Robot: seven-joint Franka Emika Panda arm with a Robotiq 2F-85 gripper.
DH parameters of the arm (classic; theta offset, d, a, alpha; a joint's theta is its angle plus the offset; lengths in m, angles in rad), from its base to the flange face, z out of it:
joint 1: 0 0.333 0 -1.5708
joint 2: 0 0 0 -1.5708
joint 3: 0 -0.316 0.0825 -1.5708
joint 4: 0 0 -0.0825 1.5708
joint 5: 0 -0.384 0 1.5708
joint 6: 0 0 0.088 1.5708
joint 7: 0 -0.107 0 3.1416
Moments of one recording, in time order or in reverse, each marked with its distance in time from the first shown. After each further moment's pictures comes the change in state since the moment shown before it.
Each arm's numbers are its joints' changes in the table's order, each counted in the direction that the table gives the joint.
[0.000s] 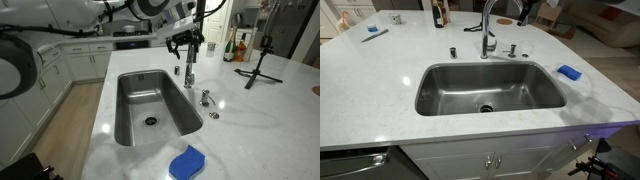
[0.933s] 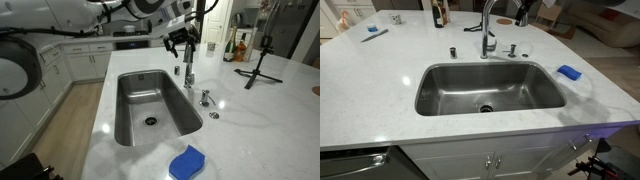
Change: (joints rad) arm 0.023 0.024 -0.003 0.055 0.046 0.049 -0.155
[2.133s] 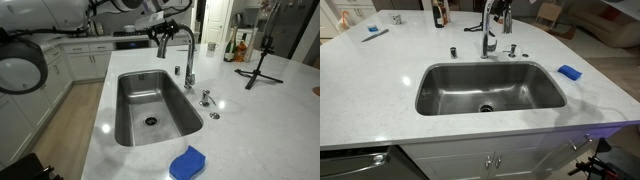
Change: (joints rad) arm 0.088 0.013 -0.109 0.081 -0.031 -0.011 -0.070
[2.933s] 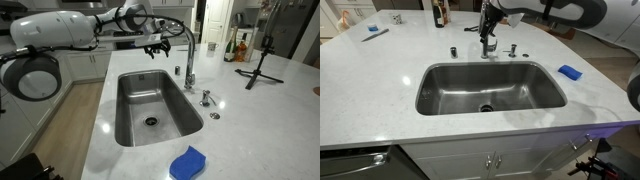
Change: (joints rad) arm 0.037 0.116 -0.049 0.003 -0.002 -0.043 0.005
